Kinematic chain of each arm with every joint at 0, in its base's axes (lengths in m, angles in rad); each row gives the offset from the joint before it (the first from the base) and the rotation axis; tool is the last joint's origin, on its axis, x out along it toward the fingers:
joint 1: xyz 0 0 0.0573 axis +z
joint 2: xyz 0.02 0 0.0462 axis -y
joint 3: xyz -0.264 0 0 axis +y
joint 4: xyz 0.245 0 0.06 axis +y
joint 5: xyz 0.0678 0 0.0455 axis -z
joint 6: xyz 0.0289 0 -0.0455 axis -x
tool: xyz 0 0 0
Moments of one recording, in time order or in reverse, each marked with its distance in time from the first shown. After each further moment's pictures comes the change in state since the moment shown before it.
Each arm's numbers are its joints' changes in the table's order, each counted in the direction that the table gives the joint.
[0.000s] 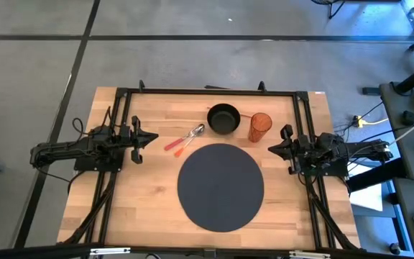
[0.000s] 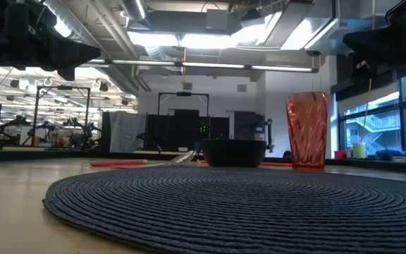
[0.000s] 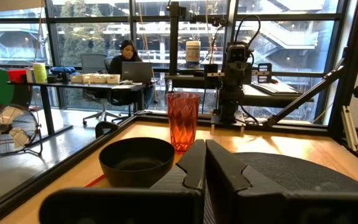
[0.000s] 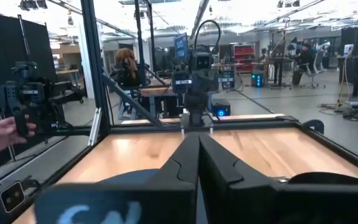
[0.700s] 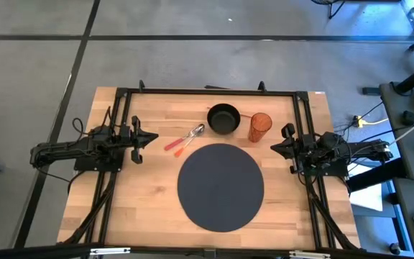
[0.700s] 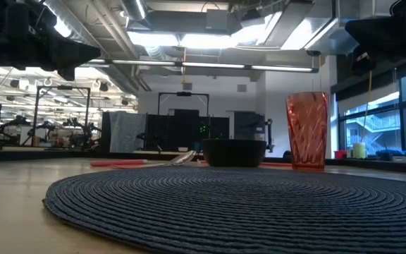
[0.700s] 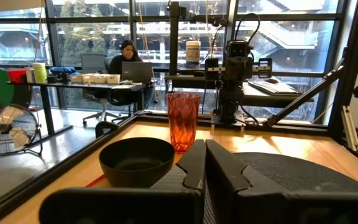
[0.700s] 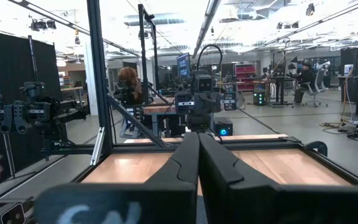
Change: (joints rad) left arm 0.000 0.000 0.000 0.000 0.000 0.000; right arm 0.000 0.001 0.000 -0.085 -0.008 0.007
